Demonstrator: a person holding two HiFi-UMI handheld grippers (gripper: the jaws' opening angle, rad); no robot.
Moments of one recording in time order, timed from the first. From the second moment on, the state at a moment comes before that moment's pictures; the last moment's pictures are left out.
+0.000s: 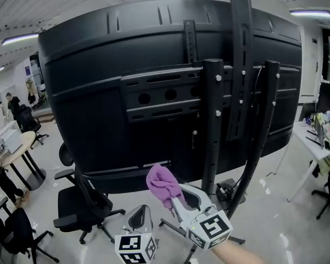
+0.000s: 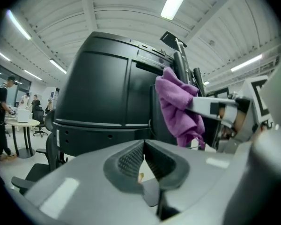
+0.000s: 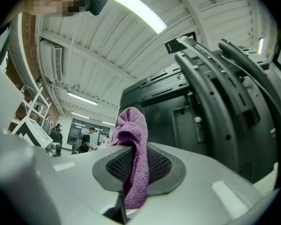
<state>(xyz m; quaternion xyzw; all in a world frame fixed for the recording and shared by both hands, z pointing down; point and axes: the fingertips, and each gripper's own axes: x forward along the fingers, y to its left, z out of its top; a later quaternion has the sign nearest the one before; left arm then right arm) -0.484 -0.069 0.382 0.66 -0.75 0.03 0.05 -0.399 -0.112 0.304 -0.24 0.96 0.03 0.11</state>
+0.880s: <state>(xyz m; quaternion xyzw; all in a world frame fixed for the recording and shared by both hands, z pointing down) -0.063 -0.223 0.415 0.77 -0.63 0.05 0.08 0.008 -0.237 0.343 -0.40 0.91 0.05 0.07</state>
